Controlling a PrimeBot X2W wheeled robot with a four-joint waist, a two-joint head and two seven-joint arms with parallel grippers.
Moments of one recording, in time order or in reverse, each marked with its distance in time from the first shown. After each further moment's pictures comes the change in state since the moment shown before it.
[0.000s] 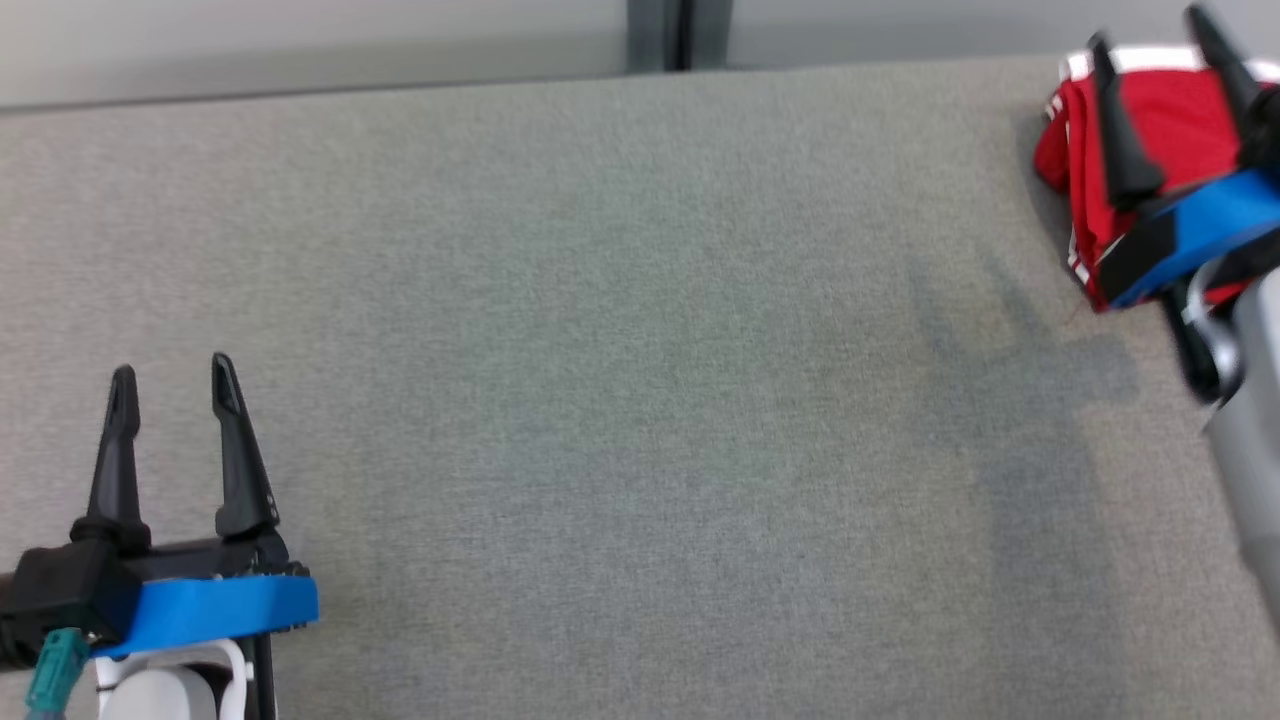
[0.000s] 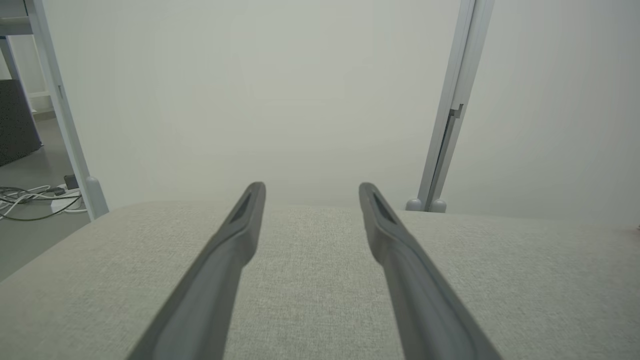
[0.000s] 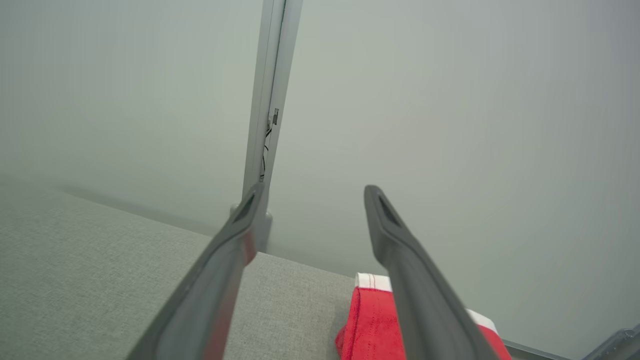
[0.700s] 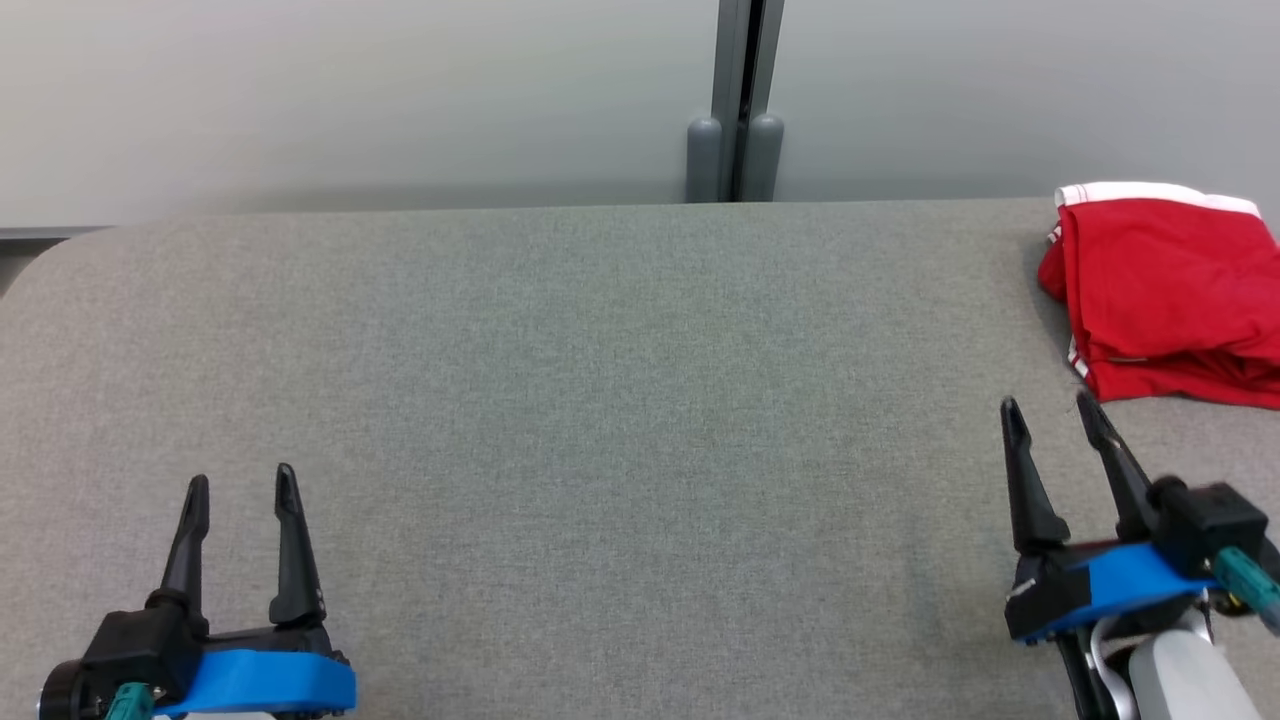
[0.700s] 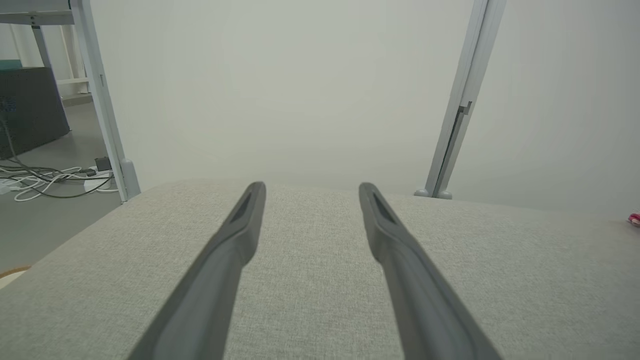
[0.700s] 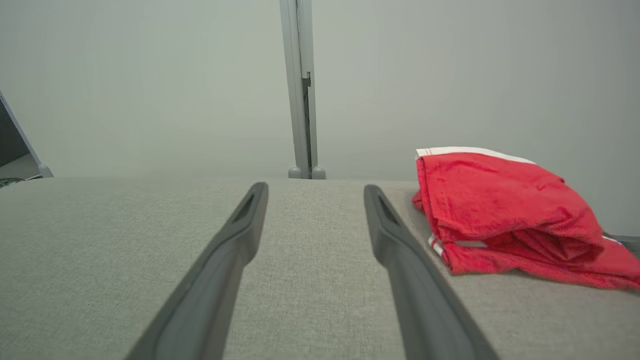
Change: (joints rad) left arm 0.110 -0.006 -0.033 0.112 -0.030 0.000 0.000; right arm 0.667 0.261 -0.225 -0.394 -0.035 0.000 0.000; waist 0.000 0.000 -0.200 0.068
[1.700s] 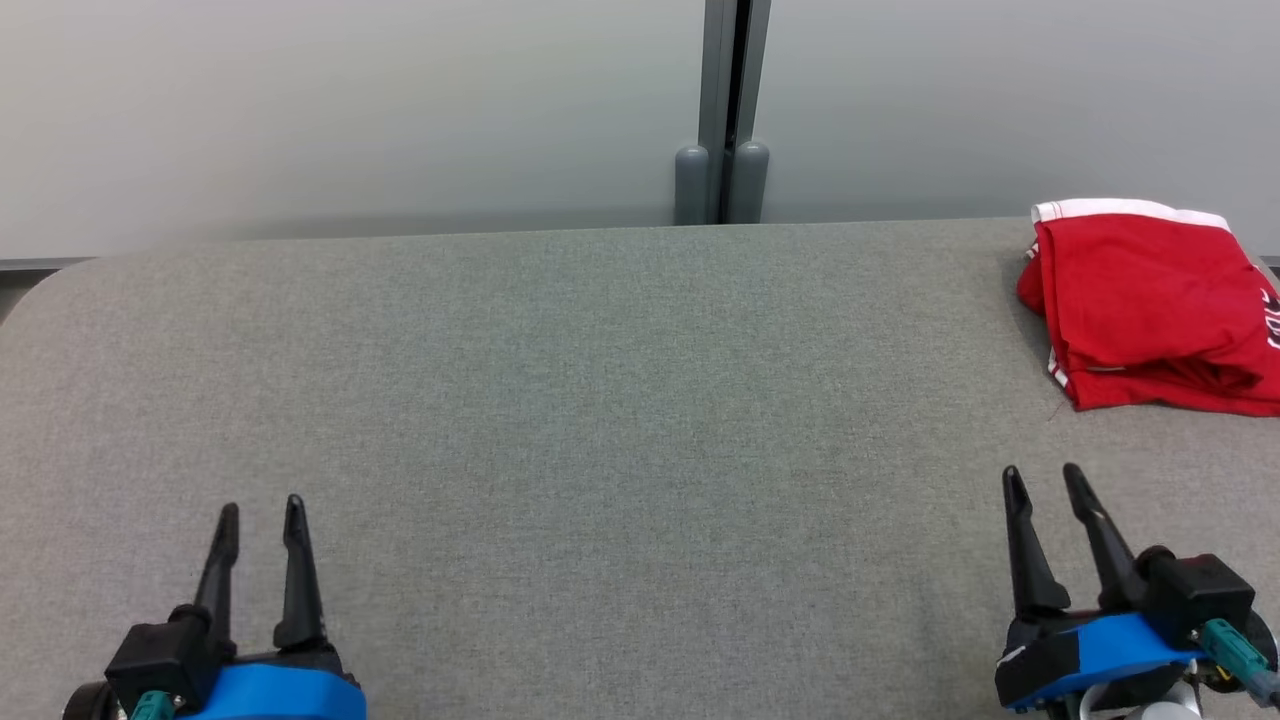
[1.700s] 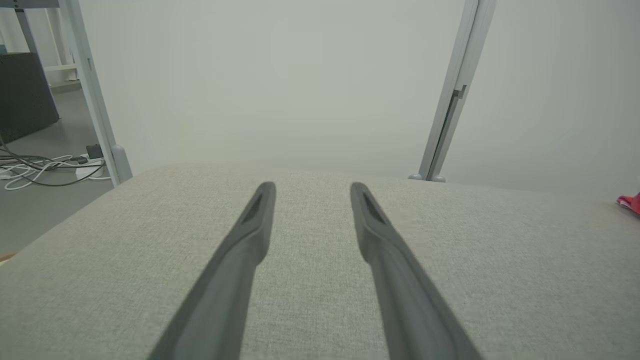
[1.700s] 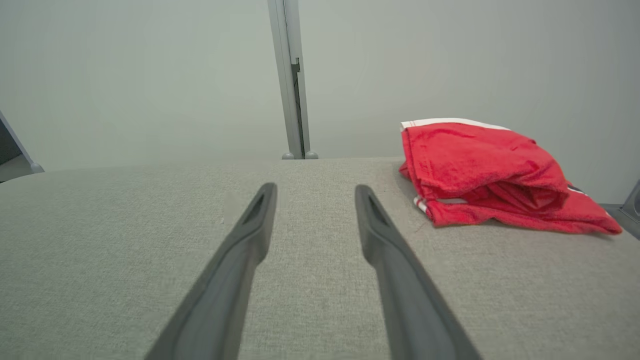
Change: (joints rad) left arm 0.009 0.000 -0.009 0.061 0.017 -0.001 0.000; right arm 0.146 0.072 -0.057 -0.076 -0.050 0.000 0.001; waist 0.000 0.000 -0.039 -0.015
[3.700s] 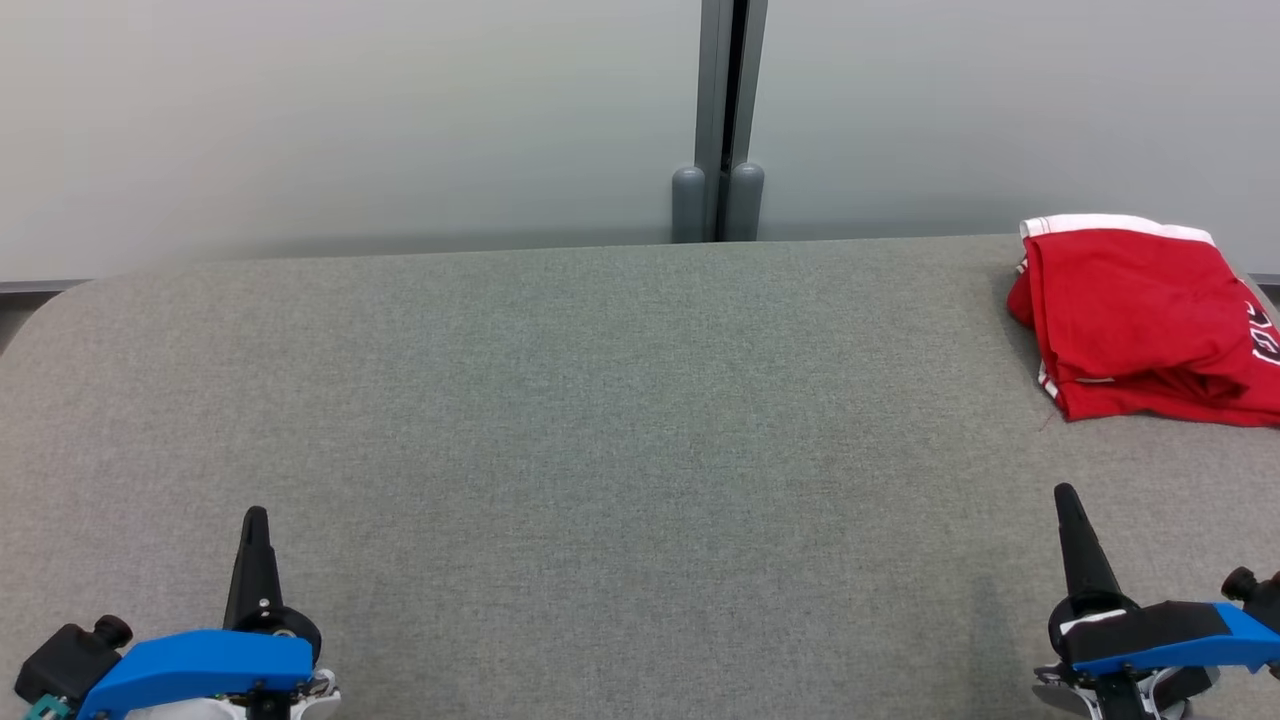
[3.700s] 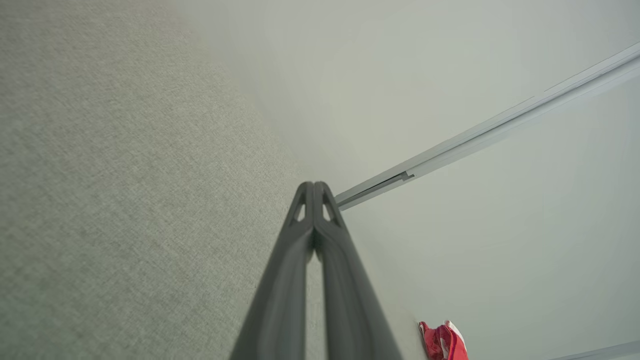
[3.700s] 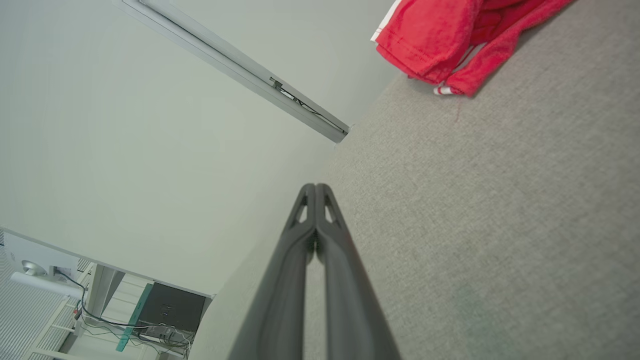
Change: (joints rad) left arm -0.044 -0.008 0.002 0.042 -0.873 0.000 0.224; right arm 0.000 0.008 -0.026 0.017 0.873 0.000 0.223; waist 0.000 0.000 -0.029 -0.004
